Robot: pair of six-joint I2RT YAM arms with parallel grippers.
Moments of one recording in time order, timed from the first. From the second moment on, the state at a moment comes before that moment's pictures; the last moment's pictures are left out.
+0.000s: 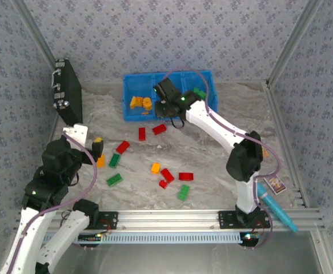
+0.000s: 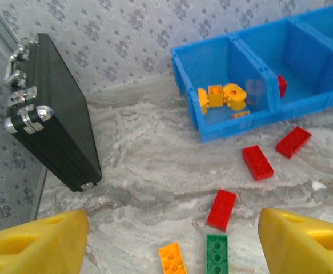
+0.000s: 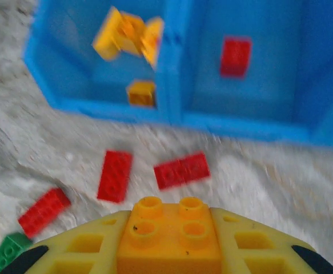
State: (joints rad) left arm -0.37 0.54 0.94 -0.82 -0.23 0.05; right arm 0.73 1.99 1.99 -0.87 0.17 0.46
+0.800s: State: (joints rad) left arm -0.37 0.61 0.86 -0.95 -0.20 -0.18; right arm 0.72 2.56 2.56 -0.74 0.17 0.14
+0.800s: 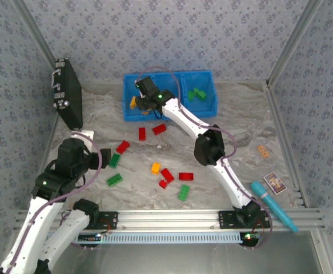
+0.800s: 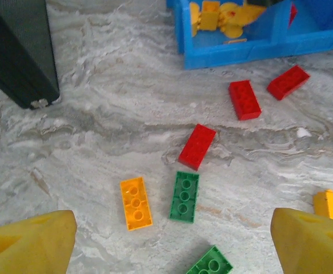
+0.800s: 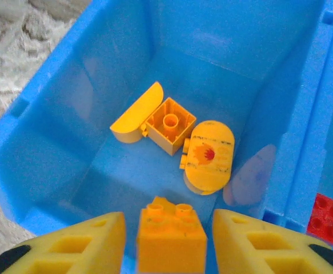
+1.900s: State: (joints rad) left arm -0.34 0.93 0.62 -0.72 -0.42 -0.70; right arm 0.71 1.43 1.23 -0.55 0.12 0.16
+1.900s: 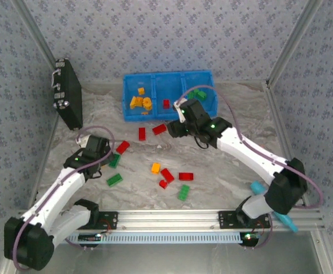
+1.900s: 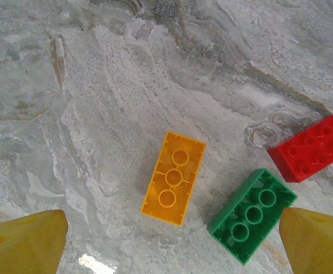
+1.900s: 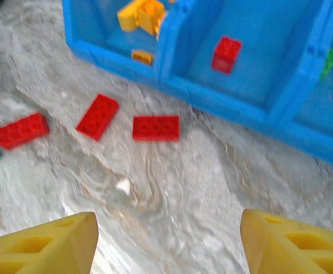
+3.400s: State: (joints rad) left arm -0.18 1.37 0.61 -0.48 -0.20 -0.61; right arm 0.58 1.14 0.98 -0.58 0.08 0.22
